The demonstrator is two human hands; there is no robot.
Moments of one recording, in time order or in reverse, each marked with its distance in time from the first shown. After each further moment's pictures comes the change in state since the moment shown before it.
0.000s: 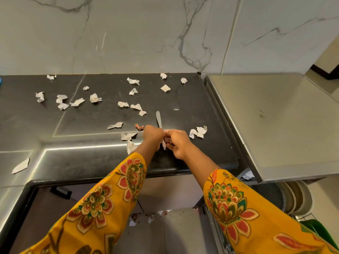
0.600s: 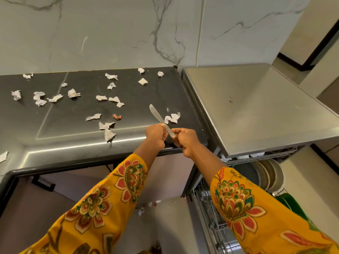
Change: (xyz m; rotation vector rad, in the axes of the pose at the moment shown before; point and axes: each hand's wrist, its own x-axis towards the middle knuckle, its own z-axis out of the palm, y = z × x) left_hand -0.093 -0.010 0.062 -0.681 -0.240 -0.147; right_hand -0.058 0.023 -0.107 -0.146 0.170 -0.153
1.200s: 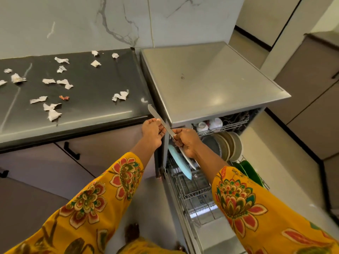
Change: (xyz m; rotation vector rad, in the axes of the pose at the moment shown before) left_hand -0.111 -0.135 0.093 -0.039 -0.123 -0.010; right_hand -0.051 0.082 -0.191 0.085 0.014 0.061
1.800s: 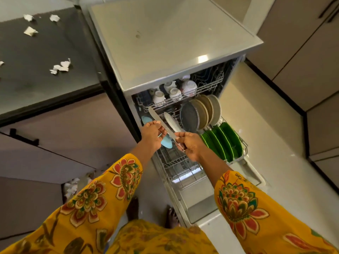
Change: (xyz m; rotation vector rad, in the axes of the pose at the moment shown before) left_hand -0.033 -0.161 0.050 0.152 0.053 -0.183; right_hand -0.040 0.110 -0.144 0.211 0.066 0.219
